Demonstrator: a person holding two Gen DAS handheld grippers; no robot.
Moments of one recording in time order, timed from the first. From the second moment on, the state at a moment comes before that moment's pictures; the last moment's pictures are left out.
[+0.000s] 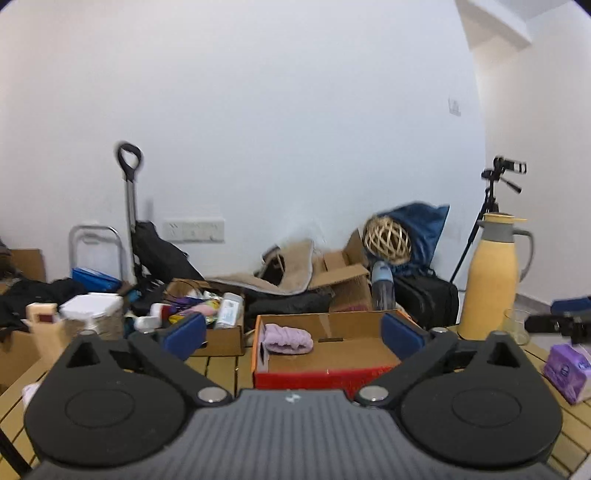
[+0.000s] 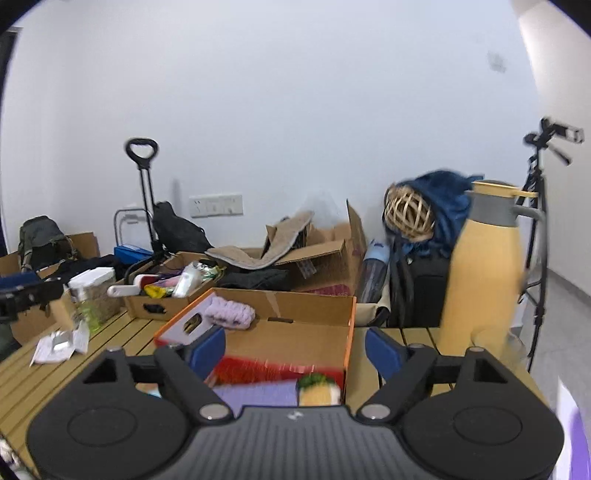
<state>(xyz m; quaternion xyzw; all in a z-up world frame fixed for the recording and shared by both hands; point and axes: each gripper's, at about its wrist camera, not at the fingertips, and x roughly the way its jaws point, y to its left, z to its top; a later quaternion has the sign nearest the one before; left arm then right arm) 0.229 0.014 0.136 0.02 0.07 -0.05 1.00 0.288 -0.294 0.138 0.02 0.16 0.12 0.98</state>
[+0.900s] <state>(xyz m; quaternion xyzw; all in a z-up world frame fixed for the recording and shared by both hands) 0.123 -0.004 0.031 0.00 0.15 -0.07 0.99 0.125 -0.255 0.026 0.03 0.16 0.13 0.98</state>
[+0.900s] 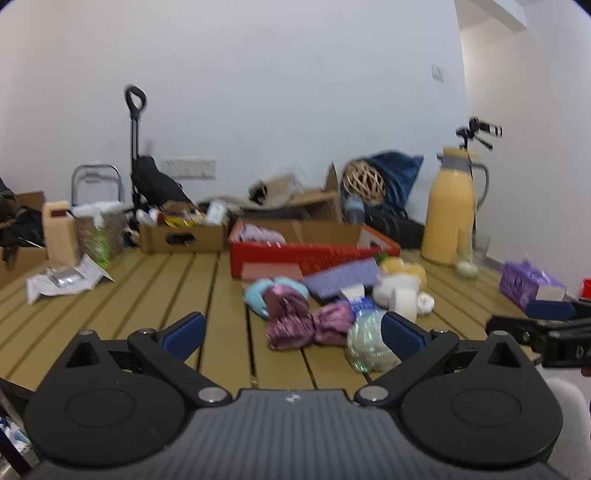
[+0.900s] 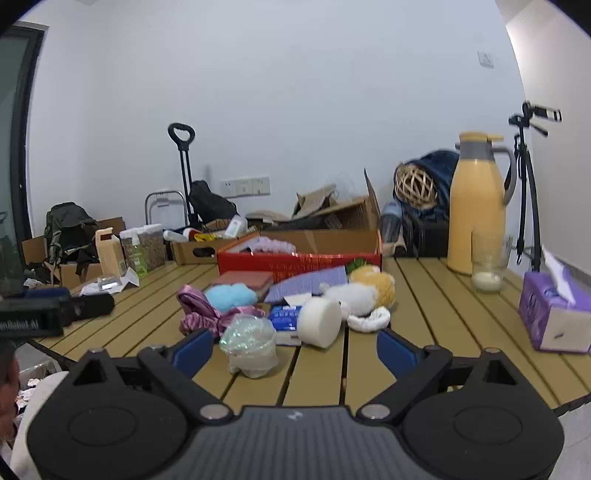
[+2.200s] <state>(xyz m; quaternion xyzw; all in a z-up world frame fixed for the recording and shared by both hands) 0.261 -0.087 -0.007 -0.01 0.24 -0.19 0.95 0.319 -0.302 -0.020 0.04 0.26 0.09 0.96</state>
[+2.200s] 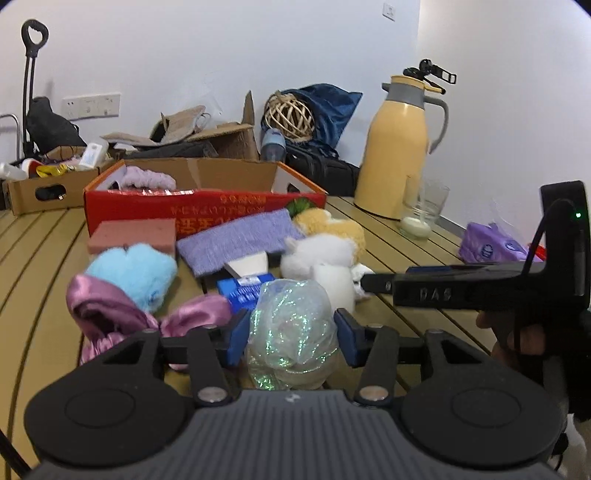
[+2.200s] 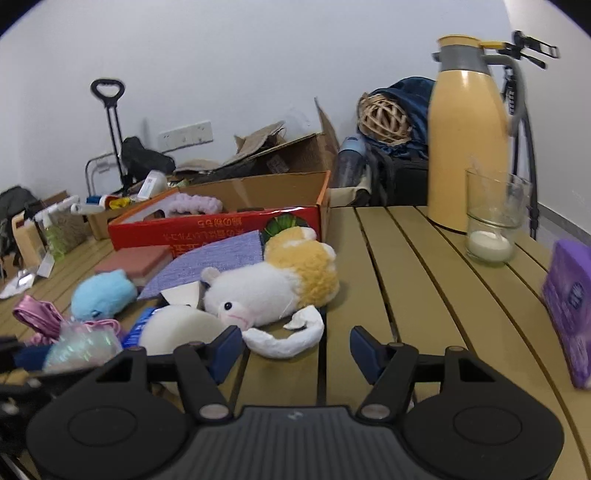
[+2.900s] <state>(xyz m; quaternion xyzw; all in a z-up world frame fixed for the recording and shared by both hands) 0.251 -0.103 -0.016 0.07 0.24 -0.19 0.95 0.332 -0.291 -0.031 0.03 0.29 0.12 0.95</state>
